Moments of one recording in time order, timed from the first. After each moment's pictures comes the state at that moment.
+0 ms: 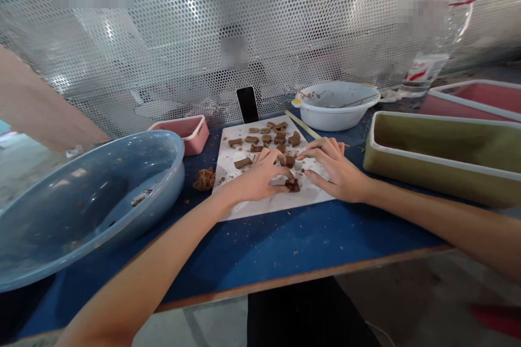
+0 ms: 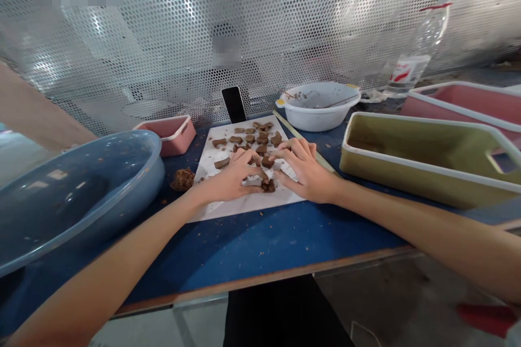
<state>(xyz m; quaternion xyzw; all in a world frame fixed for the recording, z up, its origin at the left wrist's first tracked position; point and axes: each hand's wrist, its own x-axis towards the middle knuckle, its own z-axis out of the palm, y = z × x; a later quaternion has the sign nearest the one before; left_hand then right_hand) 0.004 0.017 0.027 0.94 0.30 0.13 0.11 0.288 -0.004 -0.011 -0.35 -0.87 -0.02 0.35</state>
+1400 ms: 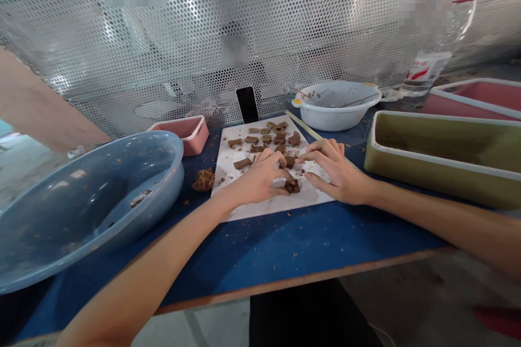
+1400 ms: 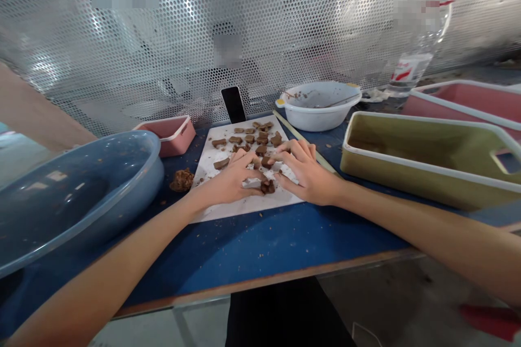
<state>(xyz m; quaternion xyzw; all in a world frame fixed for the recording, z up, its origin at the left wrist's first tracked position) 0.004 0.017 0.022 0.94 0.28 0.15 0.10 0.290 -0.006 -0.010 -0.34 -0.87 0.01 0.34</state>
